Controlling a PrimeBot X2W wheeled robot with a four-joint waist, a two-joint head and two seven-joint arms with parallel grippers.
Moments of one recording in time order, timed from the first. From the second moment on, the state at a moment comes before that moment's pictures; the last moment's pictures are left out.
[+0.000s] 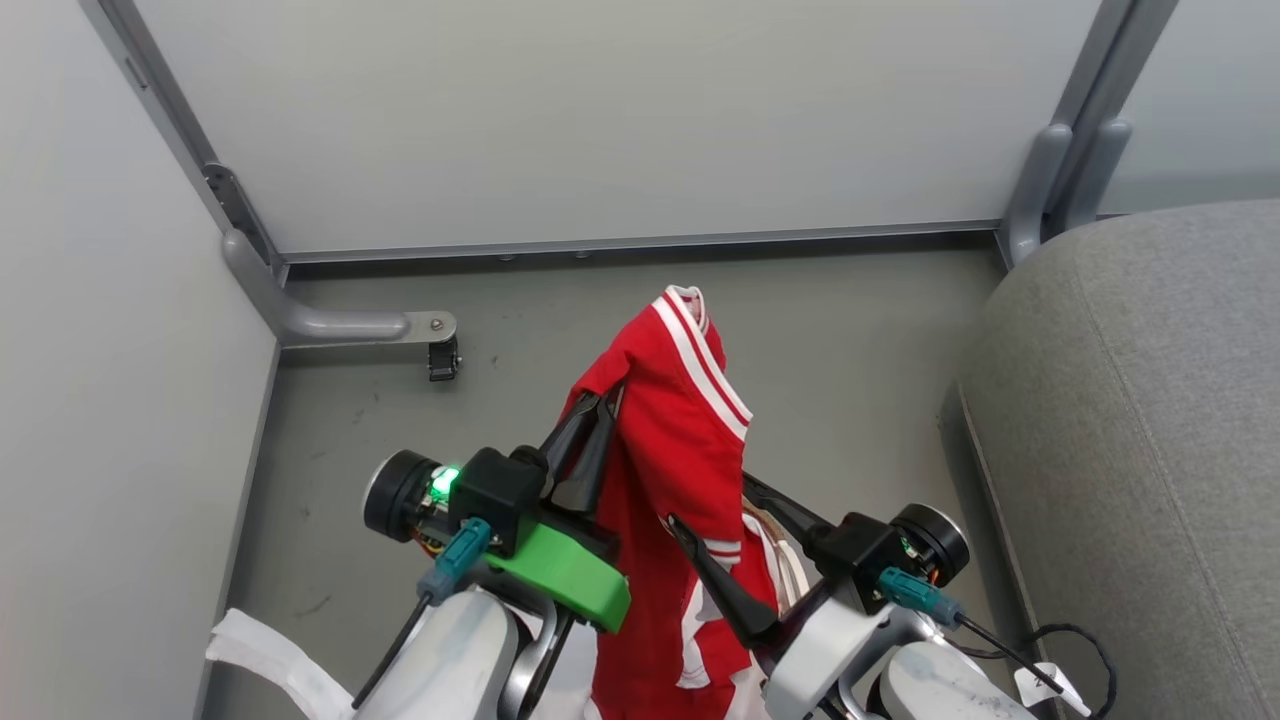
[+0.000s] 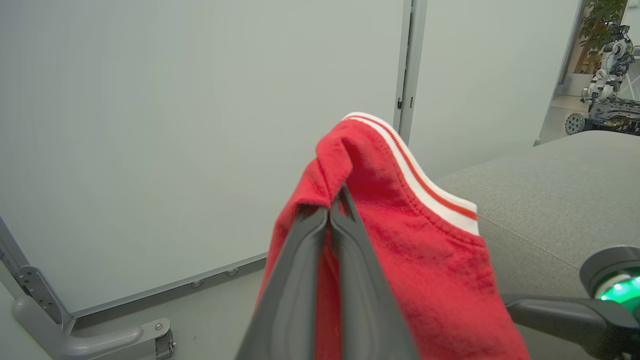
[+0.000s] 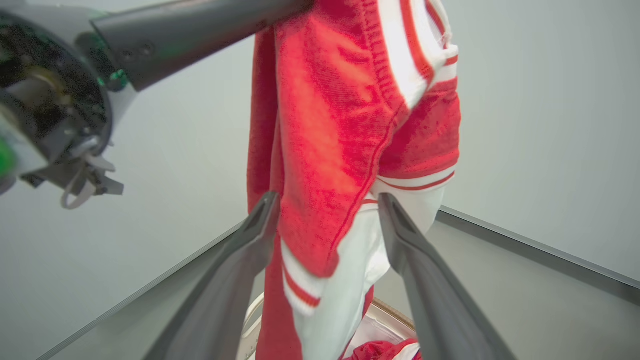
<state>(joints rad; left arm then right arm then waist) -0.32 0.05 -0.51 0.30 -0.24 -0.08 -0.26 -0.28 -0.09 0.59 0.33 0.25 0.13 -0.26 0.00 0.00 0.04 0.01</state>
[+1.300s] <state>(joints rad) -0.26 0.05 -0.55 0.30 -0.24 -0.06 -0.26 -0.21 -0.05 0.45 0.27 0.25 0.13 -0.26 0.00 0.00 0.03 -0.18</state>
